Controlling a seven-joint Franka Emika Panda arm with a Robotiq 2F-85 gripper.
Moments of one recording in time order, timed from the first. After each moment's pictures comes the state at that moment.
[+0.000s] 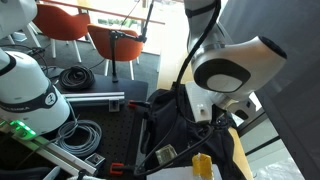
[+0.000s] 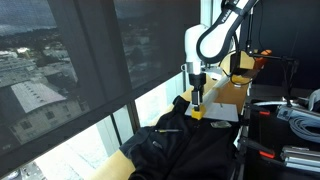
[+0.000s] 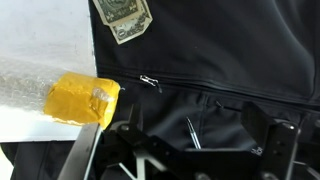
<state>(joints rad) 0.02 0.44 0.06 -2.15 0.01 2.53 -0.15</state>
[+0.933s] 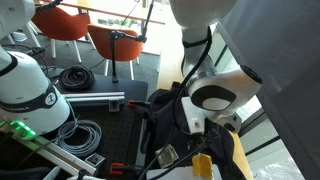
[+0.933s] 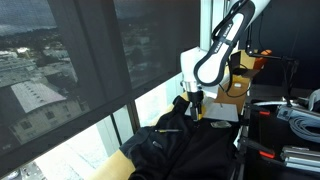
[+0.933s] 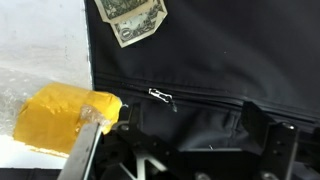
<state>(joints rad) 0.08 0.65 0.01 -2.05 -0.08 2.59 -0.07</state>
